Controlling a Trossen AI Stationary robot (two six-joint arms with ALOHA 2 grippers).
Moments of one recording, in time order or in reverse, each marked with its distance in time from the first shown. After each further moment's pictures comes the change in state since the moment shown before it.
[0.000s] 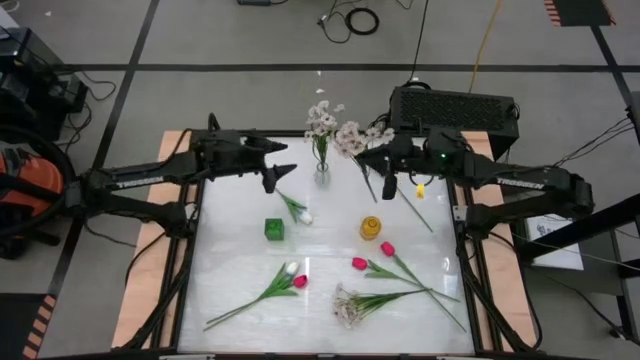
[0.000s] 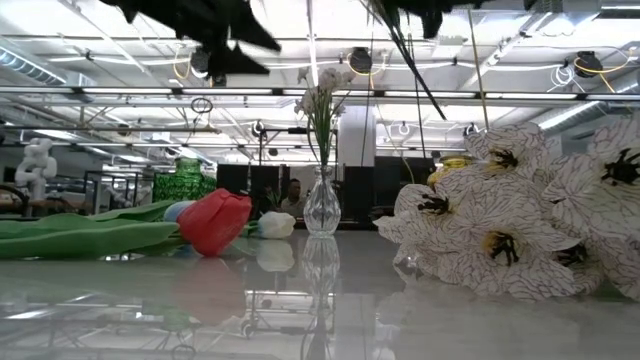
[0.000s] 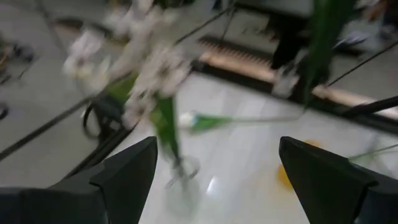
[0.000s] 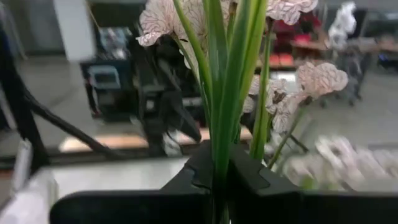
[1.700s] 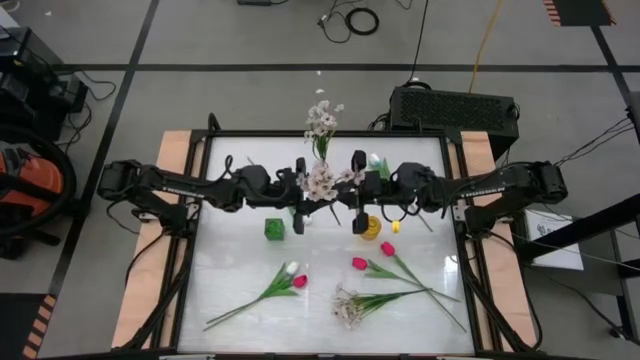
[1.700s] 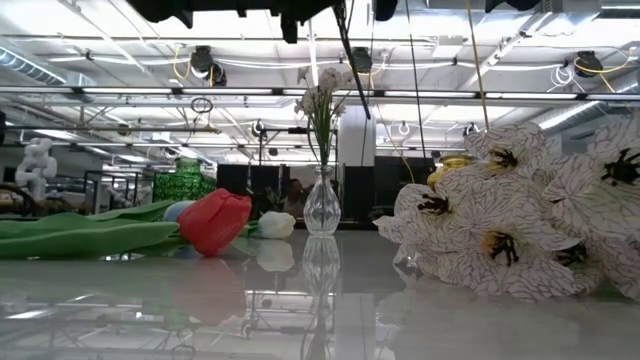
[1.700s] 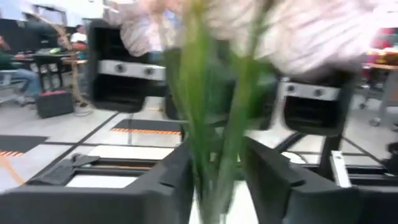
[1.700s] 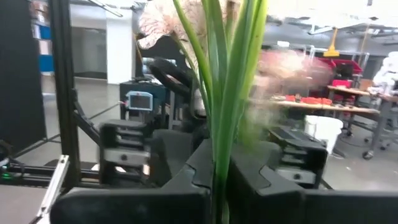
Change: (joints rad) left arm -0.294 0.379 0.038 0.713 0.061 0.100; right arm 0.244 0.291 0.000 0.433 0.109 -0.072
